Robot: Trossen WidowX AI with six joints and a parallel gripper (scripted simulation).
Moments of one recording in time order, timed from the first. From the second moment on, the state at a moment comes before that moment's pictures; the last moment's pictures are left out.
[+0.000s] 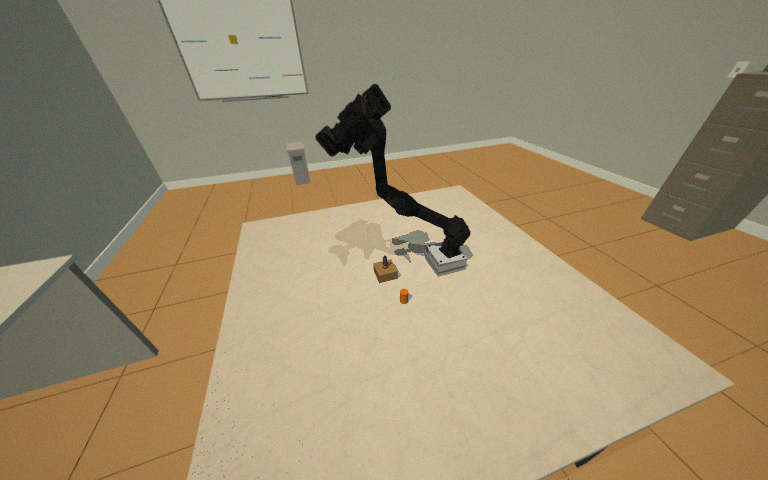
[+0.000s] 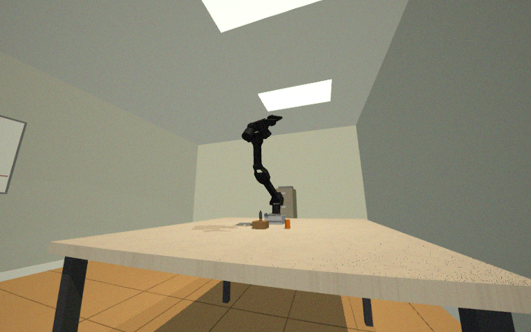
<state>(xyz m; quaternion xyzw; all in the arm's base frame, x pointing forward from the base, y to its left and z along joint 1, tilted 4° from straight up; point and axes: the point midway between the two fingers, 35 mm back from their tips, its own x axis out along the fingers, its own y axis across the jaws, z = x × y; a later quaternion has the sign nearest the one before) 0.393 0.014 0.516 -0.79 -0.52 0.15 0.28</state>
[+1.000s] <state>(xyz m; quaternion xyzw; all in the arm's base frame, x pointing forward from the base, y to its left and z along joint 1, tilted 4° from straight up) 0.168 -0.028 0.684 -0.90 -0.22 -0.34 -0.15</state>
